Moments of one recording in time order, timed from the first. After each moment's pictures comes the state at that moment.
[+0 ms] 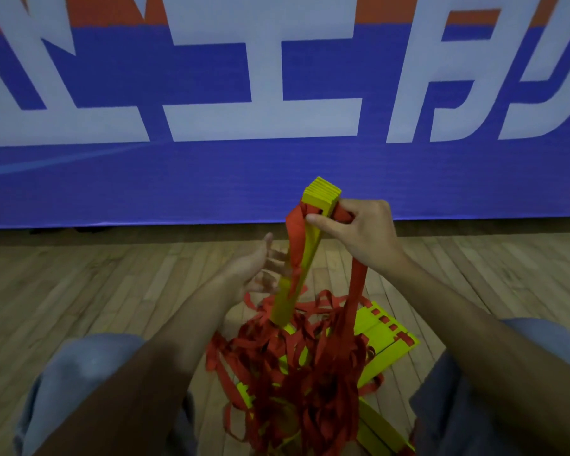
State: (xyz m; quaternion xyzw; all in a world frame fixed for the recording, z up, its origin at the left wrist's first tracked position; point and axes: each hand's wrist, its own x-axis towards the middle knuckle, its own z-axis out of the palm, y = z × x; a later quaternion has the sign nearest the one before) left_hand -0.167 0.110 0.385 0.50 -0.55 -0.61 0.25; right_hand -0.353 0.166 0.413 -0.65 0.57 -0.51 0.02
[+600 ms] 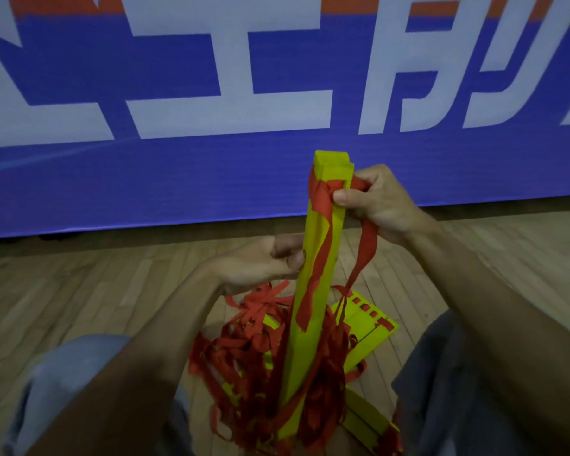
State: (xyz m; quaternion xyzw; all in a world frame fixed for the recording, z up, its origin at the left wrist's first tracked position) left_hand -0.184 0.134 0.406 0.18 -0.76 -0.62 0.10; right_hand -0.391 0.188 0.448 -0.61 0.46 -0.55 0.34
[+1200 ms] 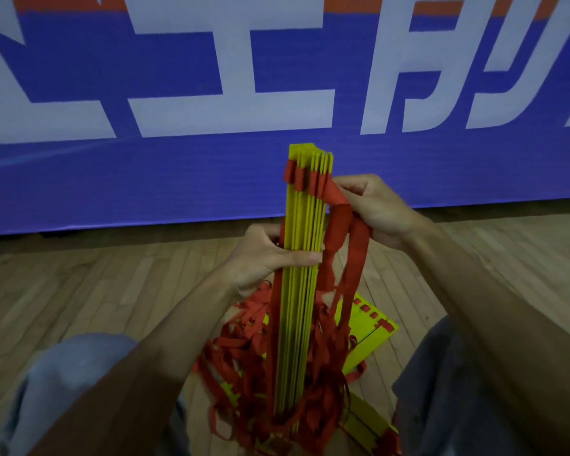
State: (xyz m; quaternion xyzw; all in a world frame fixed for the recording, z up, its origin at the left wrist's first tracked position) left_hand -0.192 0.147 0.411 0.24 -0.67 -0.63 0.29; right_hand -0.388 0.189 0.448 -0.59 0.47 -0.52 0.40
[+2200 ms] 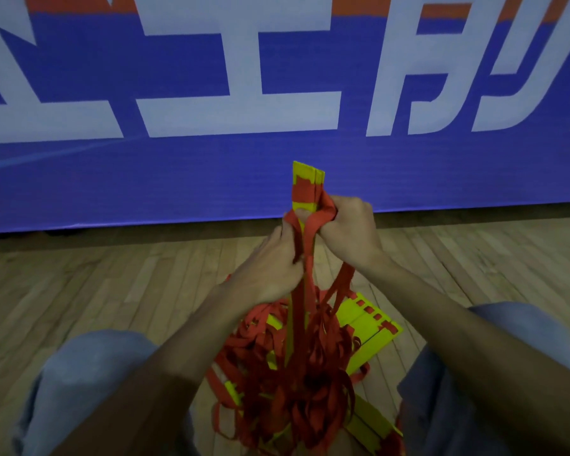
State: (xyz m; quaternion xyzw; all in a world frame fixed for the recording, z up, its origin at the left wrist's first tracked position) left_hand -0.200 0.131 0.385 0.33 -0.89 -0.21 0.22; right_hand -0.340 0.179 0.418 -0.56 0.66 -0.49 0.07
